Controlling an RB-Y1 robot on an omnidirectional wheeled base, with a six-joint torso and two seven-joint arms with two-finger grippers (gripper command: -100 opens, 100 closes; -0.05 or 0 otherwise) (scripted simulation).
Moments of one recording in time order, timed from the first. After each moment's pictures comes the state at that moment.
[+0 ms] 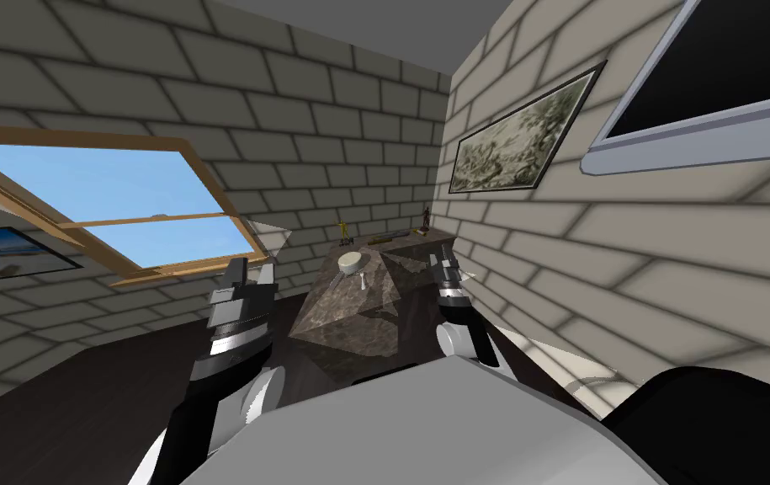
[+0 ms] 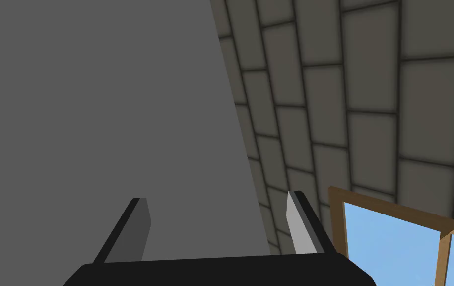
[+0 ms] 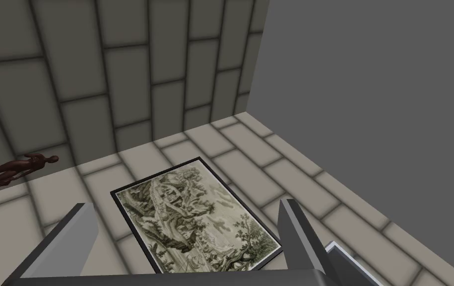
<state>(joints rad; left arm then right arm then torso) 0.46 0.04 0.07 -2.39 -0.04 -0.43 -0.03 0.45 0.04 0.04 -2.25 -0.11 -0.38 0.09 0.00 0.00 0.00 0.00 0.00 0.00</state>
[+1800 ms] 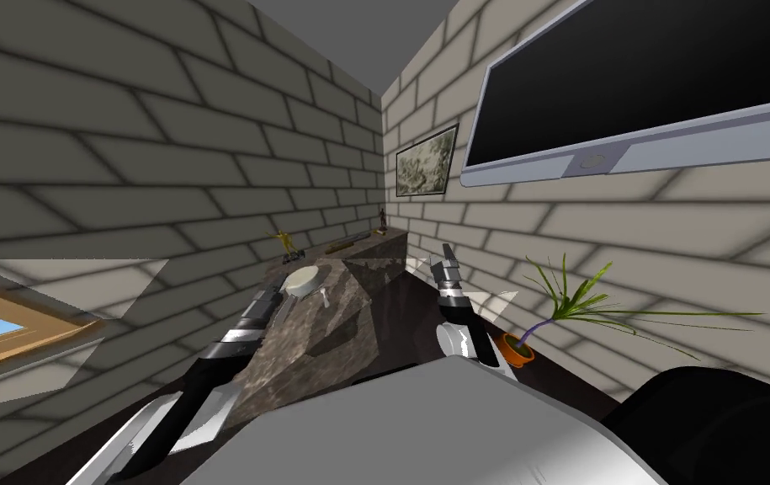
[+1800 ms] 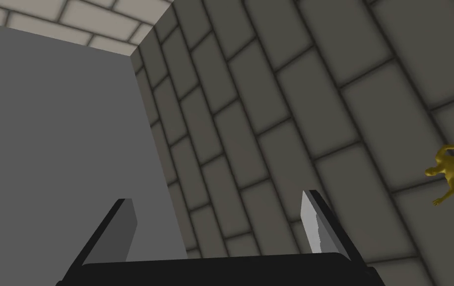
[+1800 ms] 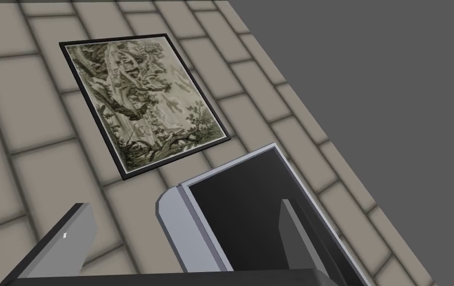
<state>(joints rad) 0.43 0.50 0.17 -2.10 -0.14 -0.33 0.06 0.45 0.04 0.04 -2.25 -0.11 -0.38 0.09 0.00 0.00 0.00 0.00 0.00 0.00</state>
